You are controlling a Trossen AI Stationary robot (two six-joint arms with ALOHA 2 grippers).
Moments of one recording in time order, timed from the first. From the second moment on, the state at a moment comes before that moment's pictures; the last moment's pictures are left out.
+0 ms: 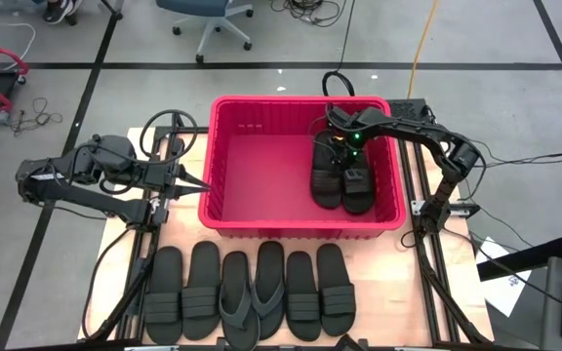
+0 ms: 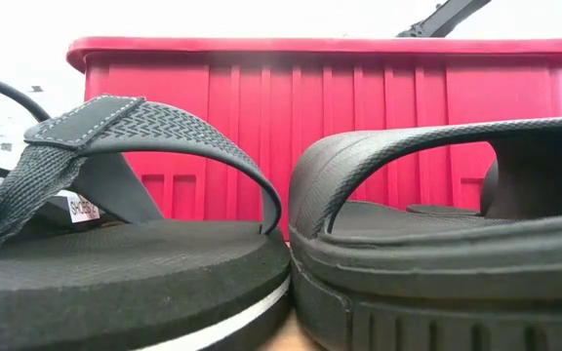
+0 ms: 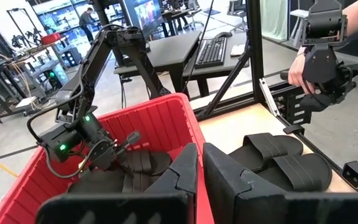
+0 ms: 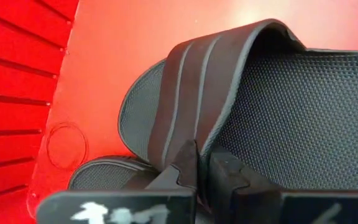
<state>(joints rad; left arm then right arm) -0.07 0.81 1.17 -0.55 0.08 0.26 -0.68 1.76 1.26 -0.99 -0.47 -0.88</state>
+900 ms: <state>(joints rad) -0.07 0.80 1.17 -0.53 0.08 0.26 -0.67 1.76 1.26 -0.99 -0.46 -0.77</state>
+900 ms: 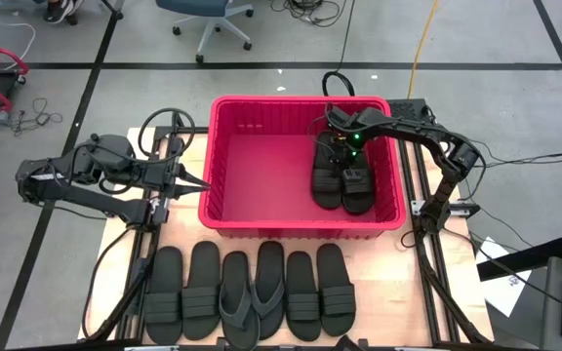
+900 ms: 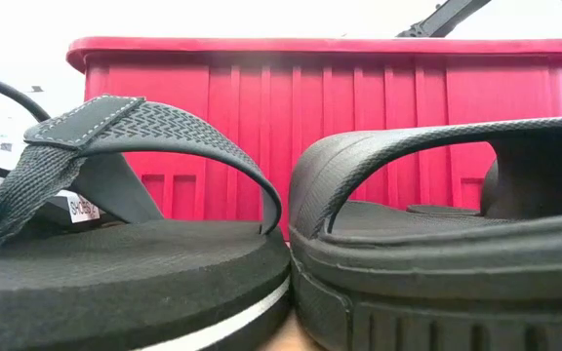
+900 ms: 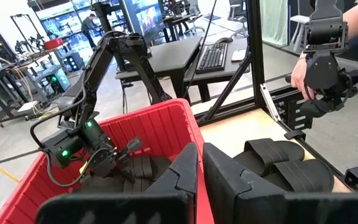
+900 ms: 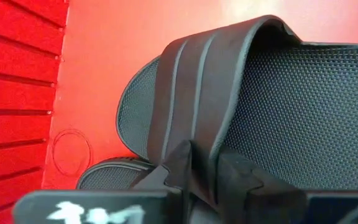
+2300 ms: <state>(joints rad) -0.07 0.81 1.17 -0.53 -0.08 0.21 -0.47 1.30 1.26 -0.86 -0.10 -0.45</state>
